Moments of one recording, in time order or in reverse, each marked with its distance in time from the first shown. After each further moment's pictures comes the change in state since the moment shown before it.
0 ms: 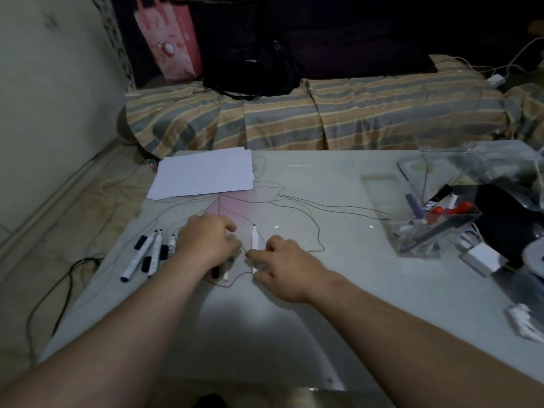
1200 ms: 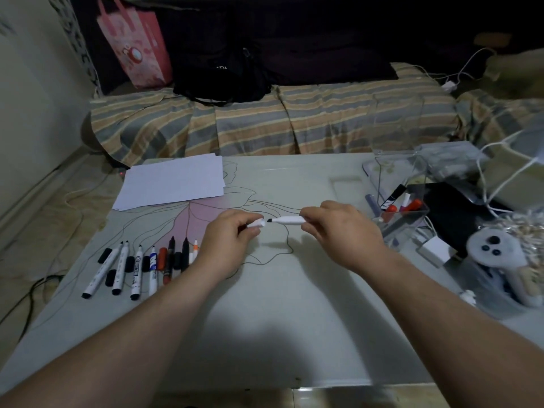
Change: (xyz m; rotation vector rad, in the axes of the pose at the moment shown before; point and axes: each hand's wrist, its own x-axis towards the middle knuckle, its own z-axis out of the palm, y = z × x) left_hand -0.015 0.086 0.016 -0.608 0.126 0.300; right_hand -0.070 0.096 -0.084 -0.179 0.503 0.101
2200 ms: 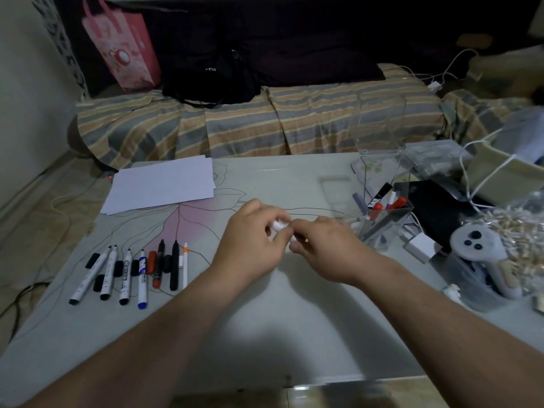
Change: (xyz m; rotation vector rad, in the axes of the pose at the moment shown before) left_hand -0.018 0.074 0.015 0.033 0.066 0.227; right_hand -0.019 -0.018 -0.013 0.146 -0.182 -0.005
